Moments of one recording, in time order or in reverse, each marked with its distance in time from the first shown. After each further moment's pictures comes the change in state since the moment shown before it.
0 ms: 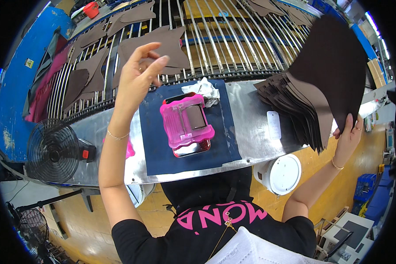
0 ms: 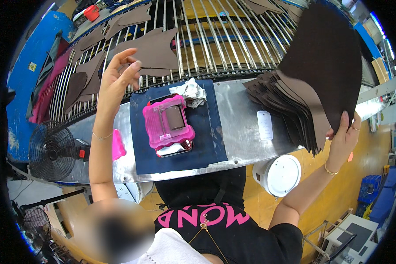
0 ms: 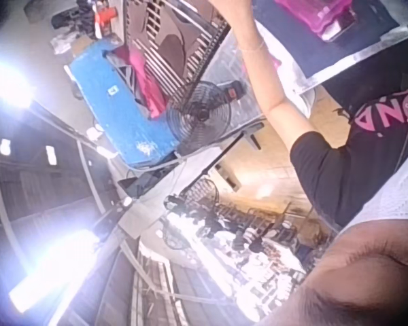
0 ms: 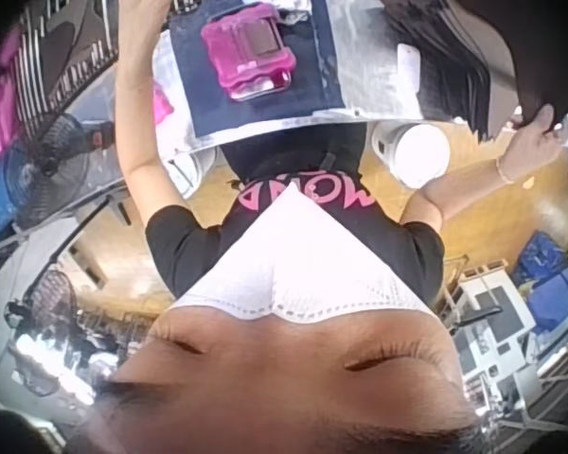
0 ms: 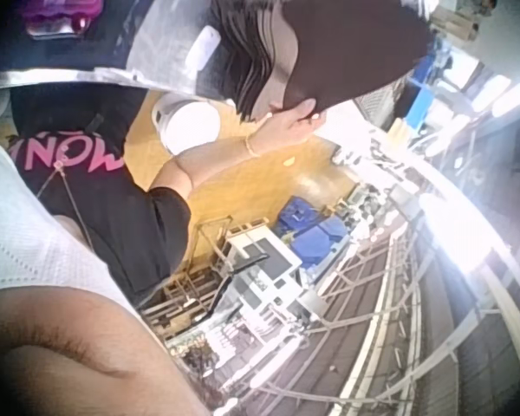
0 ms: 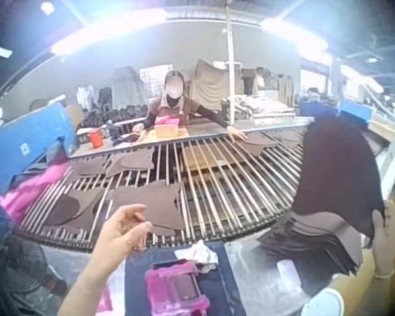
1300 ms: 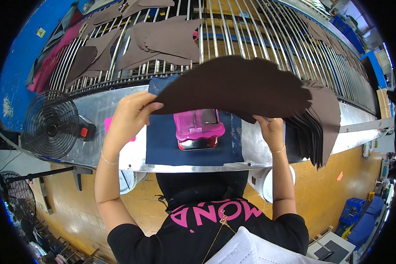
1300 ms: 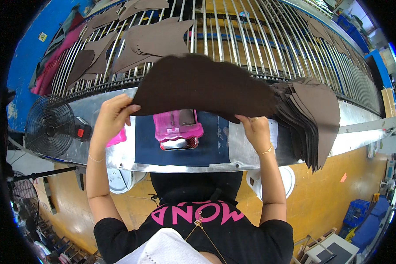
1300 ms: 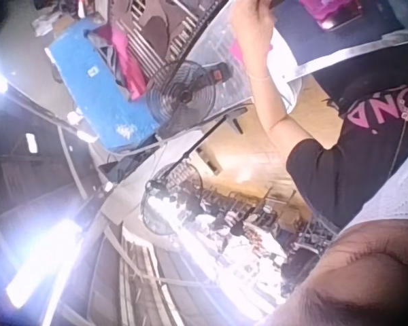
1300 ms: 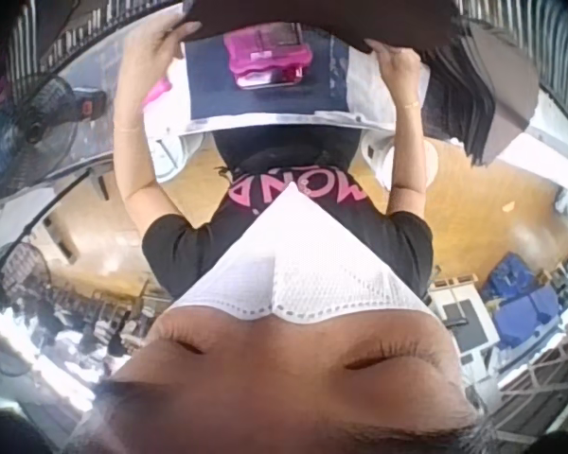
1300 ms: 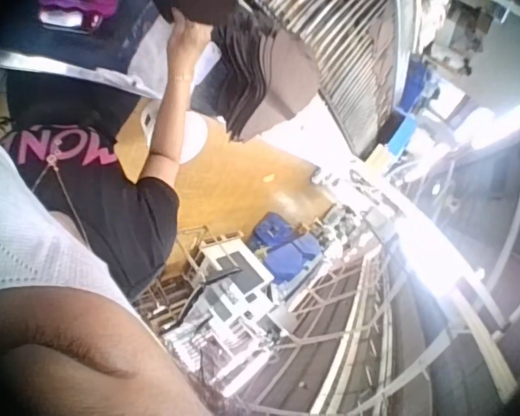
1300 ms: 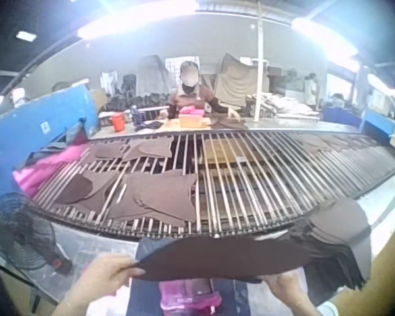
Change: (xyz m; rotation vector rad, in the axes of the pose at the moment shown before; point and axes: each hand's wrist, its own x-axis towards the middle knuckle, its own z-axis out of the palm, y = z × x) left_hand -0.098 0.001 -0.031 0.556 -0.087 -0.055; right_hand -0.100 -0.010 0.186 0.231 -0.679 -0.430
